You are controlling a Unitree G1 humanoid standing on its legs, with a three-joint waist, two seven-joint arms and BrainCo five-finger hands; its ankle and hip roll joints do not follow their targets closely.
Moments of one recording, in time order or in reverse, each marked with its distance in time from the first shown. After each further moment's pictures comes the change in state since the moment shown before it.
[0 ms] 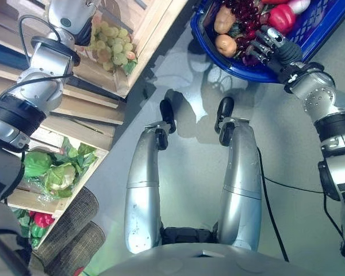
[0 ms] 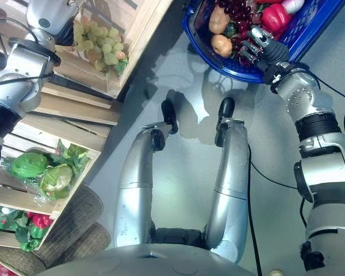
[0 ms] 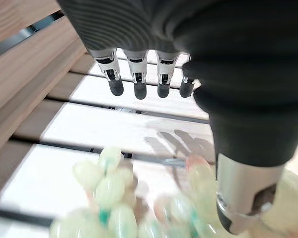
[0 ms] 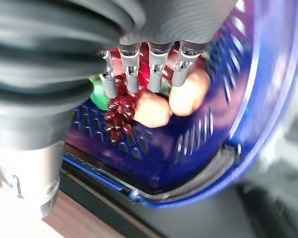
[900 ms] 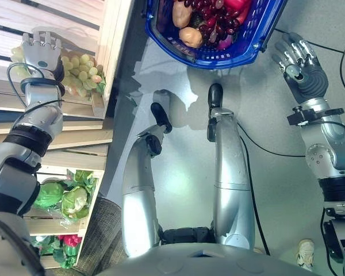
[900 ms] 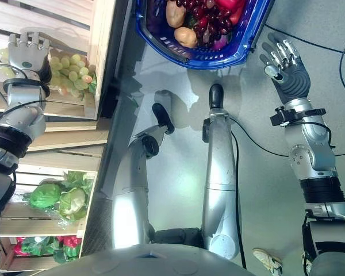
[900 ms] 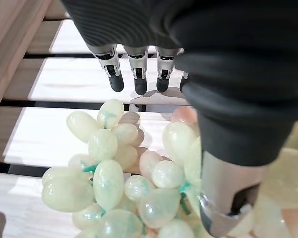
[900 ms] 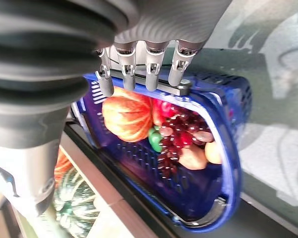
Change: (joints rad) left arm 0.295 -0.104 0.240 0.183 -0.087 0.180 -0.096; right arm 0.626 0.084 -0.356 -0.605 -0.123 -0.333 -0.066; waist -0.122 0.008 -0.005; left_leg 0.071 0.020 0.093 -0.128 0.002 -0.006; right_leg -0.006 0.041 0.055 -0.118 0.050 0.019
